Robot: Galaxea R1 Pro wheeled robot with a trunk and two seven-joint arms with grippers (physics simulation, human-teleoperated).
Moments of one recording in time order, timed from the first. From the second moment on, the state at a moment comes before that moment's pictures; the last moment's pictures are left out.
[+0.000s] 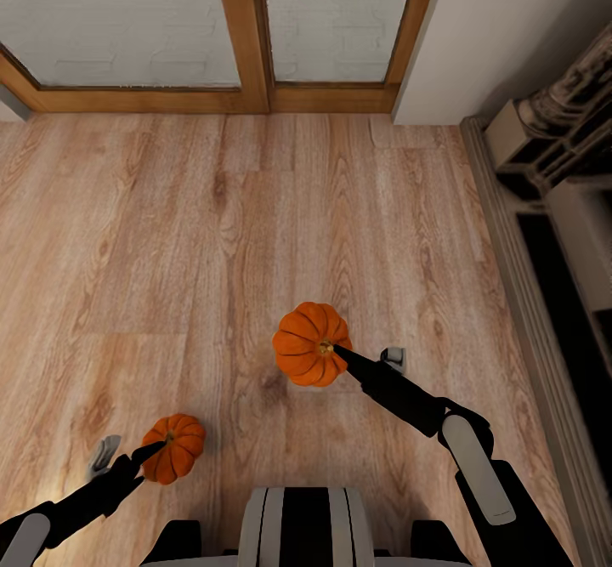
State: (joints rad) left arm -0.26 0.25 0.39 -0.90 0.76 0.72 -0.45; right arm -0.37 -0.04 0.08 -1.44 -0.99 0.72 0.69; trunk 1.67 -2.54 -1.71
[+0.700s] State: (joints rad) left arm -0.26 0.25 0.40 -0.90 0.75 0.72 -0.45; right arm -0.37 -0.04 0.08 -1.44 -0.99 0.72 0.69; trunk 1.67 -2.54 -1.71
